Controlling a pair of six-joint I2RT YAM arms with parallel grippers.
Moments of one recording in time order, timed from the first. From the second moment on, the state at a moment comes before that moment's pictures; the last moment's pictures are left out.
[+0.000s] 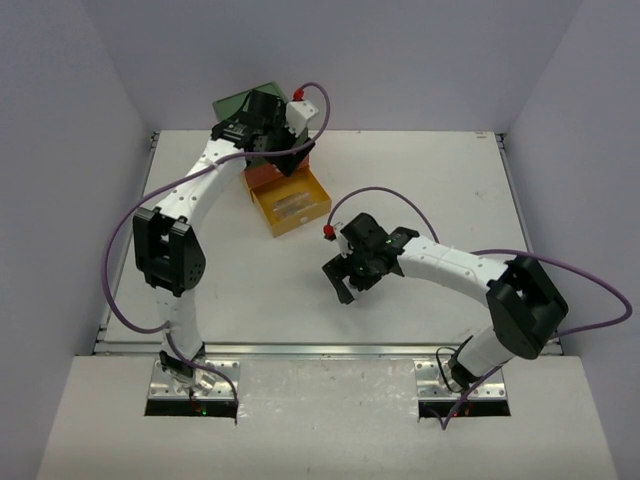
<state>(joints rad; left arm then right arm) -0.33 1.95 1.92 -0.71 0.09 0.44 0.77 1.54 0.94 -0.56 -0.10 0.10</state>
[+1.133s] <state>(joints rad) -0.13 1.94 1.98 -0.60 0.09 0.32 0.62 1.63 1.35 -0.41 -0.41 0.06</state>
